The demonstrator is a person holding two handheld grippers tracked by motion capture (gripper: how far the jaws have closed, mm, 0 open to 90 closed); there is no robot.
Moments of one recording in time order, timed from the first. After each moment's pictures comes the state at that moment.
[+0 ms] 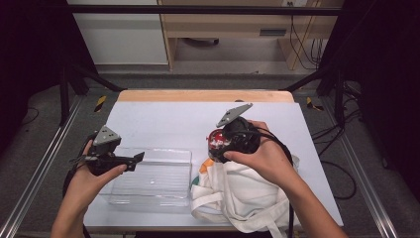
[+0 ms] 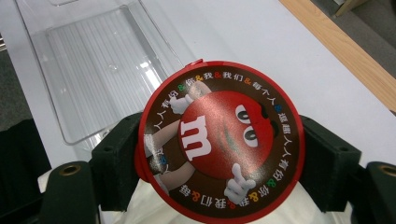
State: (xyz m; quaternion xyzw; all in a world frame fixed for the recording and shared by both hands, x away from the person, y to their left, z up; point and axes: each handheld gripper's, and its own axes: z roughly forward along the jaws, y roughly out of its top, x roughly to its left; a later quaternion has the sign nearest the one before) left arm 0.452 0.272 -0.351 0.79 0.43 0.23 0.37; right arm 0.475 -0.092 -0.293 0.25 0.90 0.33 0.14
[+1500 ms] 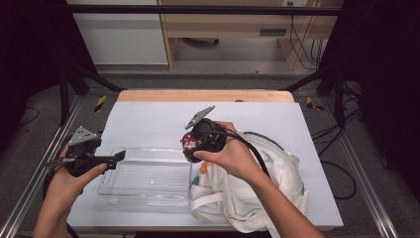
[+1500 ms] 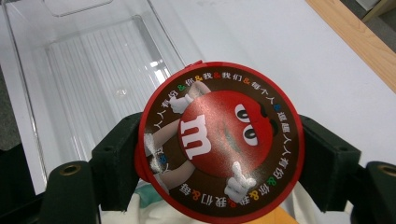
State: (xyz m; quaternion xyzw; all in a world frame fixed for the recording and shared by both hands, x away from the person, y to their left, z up) left arm 0.447 0.317 -0.352 0.76 0.47 0.24 0.37; right arm 0.499 -0.022 -0.324 0.23 0.91 0.33 0.12
